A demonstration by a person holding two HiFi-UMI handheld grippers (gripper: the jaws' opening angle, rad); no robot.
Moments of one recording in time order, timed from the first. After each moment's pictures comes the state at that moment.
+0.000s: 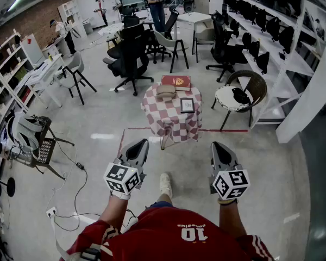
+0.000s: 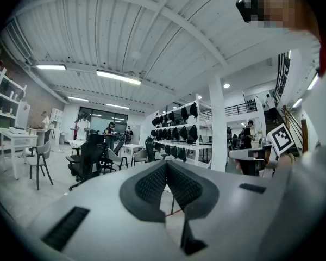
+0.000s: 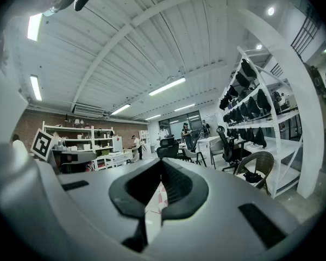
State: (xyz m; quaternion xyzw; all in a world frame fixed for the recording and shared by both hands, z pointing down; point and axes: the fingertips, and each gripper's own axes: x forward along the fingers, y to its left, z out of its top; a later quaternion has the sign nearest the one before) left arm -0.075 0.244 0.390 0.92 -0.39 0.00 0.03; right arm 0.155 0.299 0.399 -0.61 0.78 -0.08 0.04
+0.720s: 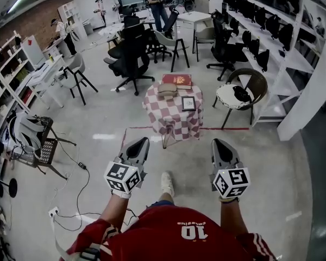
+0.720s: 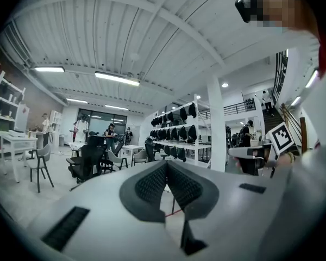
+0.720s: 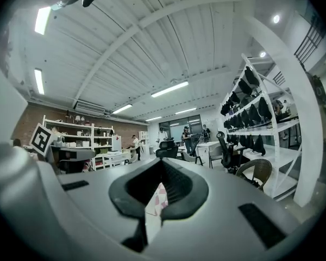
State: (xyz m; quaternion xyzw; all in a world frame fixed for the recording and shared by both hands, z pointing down) left arm -0.084 0.254 0.384 0.92 -0.39 0.01 0.02; right arm 0.145 0.308 0.389 -0.62 0.78 -0.05 0.03
